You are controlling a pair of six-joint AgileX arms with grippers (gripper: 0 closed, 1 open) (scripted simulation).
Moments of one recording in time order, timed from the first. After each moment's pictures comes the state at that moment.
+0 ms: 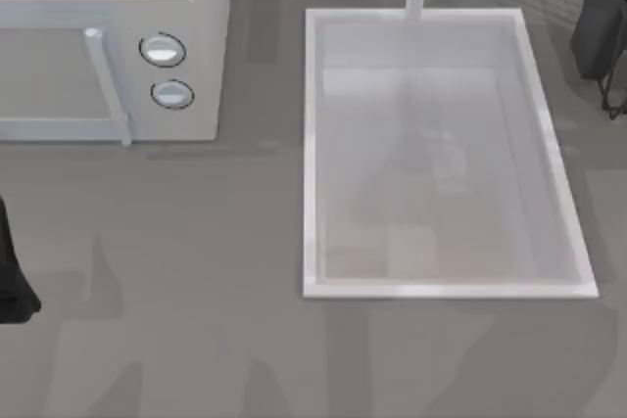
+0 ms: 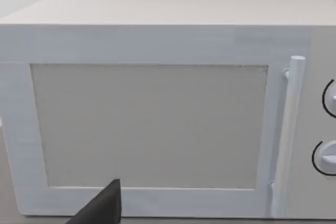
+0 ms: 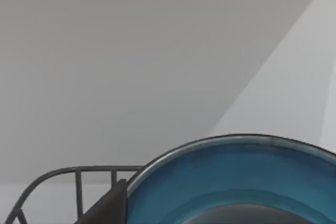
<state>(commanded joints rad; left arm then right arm) 0.00 0.00 0.00 0.00 0.00 0.00 -0.31 1.80 0.98 0.82 -0.28 0.02</state>
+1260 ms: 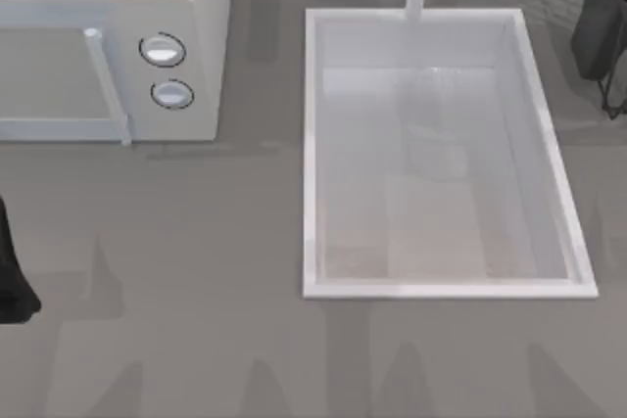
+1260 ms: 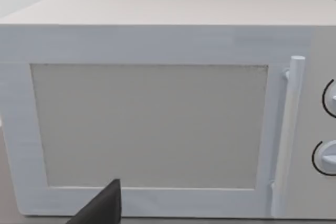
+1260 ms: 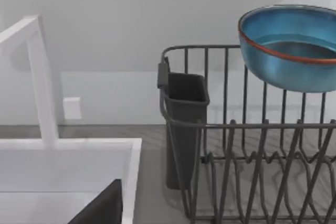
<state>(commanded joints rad) 0.00 0.00 0.00 0.00 0.00 0.00 -0.06 0.31 0.16 0.13 -0.04 0.01</state>
